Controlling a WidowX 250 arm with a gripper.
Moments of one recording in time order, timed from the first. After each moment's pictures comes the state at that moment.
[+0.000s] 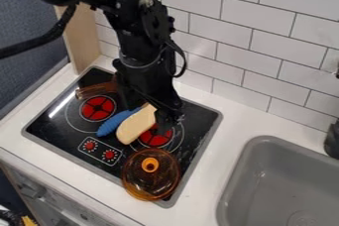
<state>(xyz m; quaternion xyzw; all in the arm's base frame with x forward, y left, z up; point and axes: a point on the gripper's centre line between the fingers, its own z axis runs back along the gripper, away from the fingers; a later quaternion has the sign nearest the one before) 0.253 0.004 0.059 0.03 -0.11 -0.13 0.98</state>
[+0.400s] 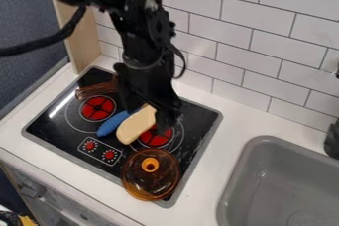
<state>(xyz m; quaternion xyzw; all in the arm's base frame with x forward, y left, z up) 0.263 0.015 0.047 0.03 -0.09 -0.11 0.99</state>
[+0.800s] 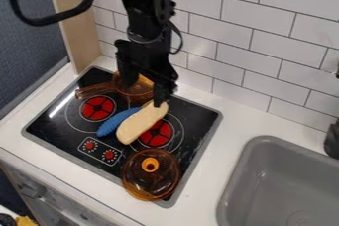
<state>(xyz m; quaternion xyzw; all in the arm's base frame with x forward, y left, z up) 0.305 0.050 0.040 0.07 -0.08 -0.09 0.99</state>
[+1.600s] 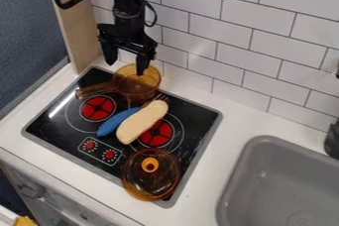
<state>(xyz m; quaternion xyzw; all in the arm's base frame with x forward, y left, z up) 0.373 0.132 0.004 0.08 -0.04 0.06 0.99</state>
